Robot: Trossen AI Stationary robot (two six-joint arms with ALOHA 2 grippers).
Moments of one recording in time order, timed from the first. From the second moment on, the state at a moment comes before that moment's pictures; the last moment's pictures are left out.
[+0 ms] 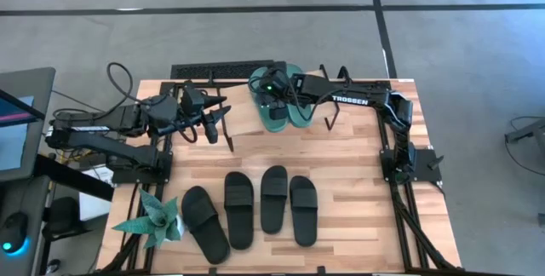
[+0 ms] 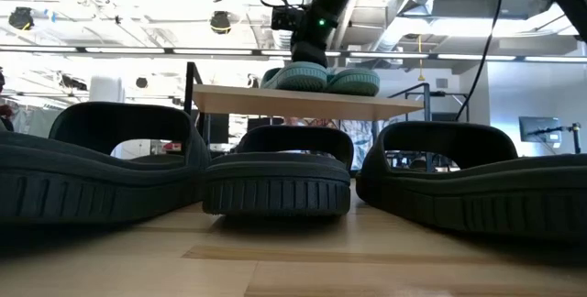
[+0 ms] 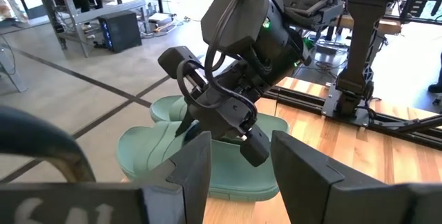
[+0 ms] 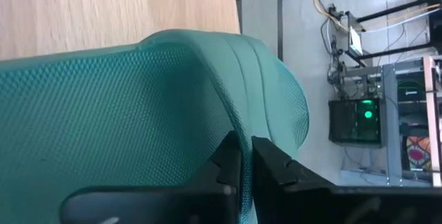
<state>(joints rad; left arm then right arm) 0.00 0.94 1.05 -0.35 -0.51 -0.15 -0.27 1.98 1.81 -0.68 0.43 -0.69</state>
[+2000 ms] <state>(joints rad) 0.00 0.94 1.05 -0.35 -0.51 -0.15 -0.25 1.98 1.81 -0.71 0.42 -0.68</state>
